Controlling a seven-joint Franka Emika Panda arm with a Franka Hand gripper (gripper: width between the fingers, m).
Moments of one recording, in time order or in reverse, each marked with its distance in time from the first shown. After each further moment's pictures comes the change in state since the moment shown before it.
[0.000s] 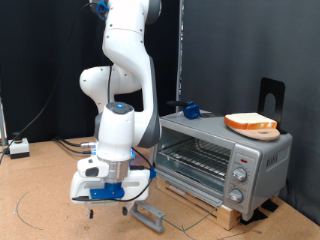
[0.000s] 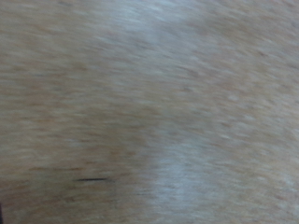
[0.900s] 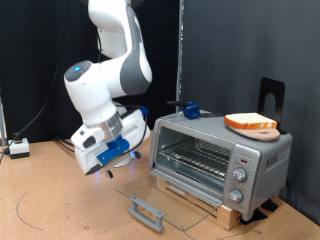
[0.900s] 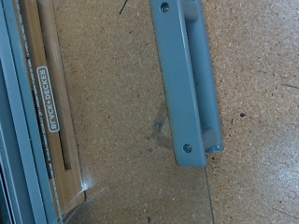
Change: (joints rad) arm -0.168 -0.326 0.065 0.057 0.291 -0.703 -0.459
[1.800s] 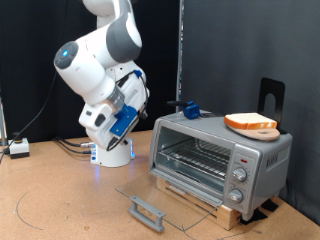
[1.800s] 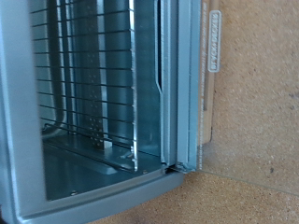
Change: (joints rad) arm -0.009 -0.120 -0.030 0.081 0.034 -0.460 -0.101
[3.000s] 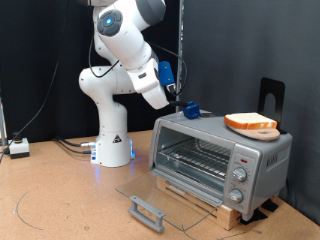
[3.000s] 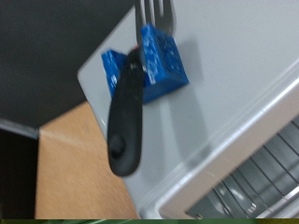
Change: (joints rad) arm 0.111 -0.213 0.070 -0.049 0.077 -0.247 -0.514
